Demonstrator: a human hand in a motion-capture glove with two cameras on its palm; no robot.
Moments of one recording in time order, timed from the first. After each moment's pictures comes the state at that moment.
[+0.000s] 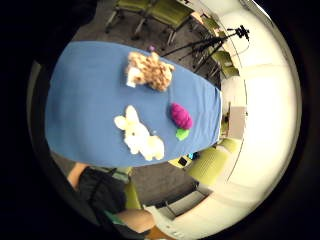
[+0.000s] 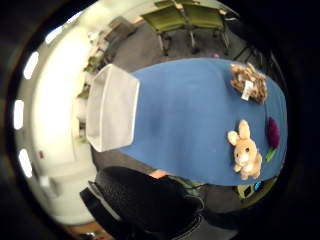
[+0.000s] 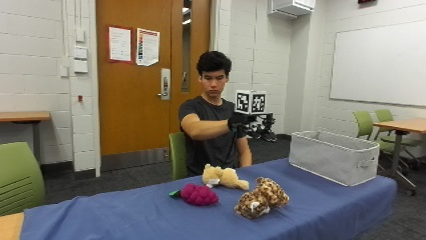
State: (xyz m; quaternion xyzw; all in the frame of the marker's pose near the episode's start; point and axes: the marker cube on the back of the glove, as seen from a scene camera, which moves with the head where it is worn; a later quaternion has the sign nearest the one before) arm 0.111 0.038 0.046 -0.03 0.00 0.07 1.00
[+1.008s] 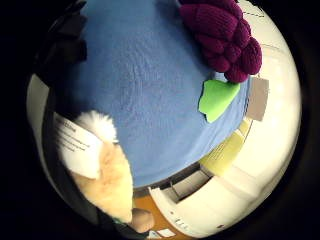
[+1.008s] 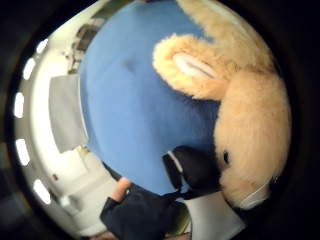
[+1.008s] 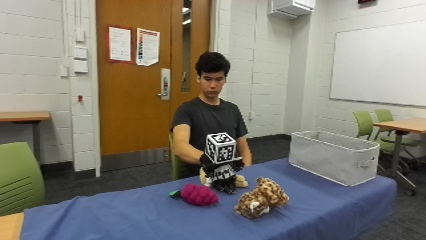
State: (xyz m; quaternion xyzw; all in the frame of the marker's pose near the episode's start) arm 0.193 0.134 0.226 -0.13 -0.04 0.15 0.98
